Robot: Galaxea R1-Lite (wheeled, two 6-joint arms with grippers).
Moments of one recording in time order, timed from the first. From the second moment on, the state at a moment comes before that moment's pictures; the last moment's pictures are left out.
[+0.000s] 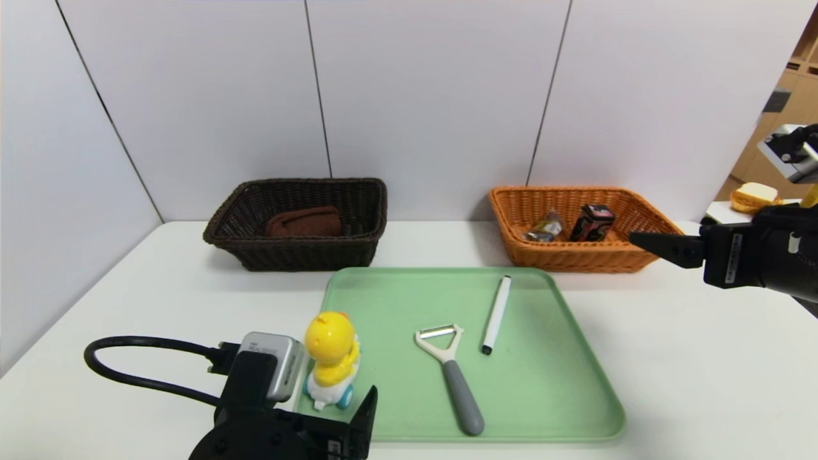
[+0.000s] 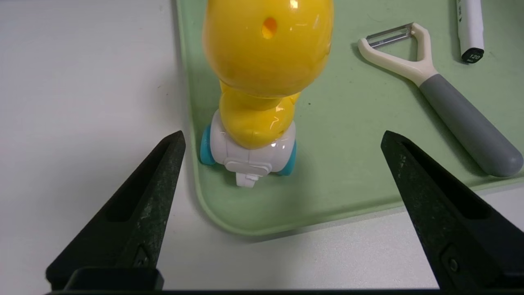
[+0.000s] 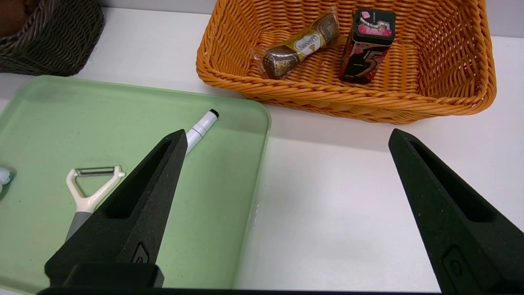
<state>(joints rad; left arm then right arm) -1.11 1.58 -0.36 -0.69 0.76 -0.53 0.20 1.27 -0.80 -0.12 0.01 0.05</state>
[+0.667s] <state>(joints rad) -1.11 1.63 -0.36 -0.72 0.81 -0.53 0.20 1.25 -0.79 -0.12 0.03 0.05</state>
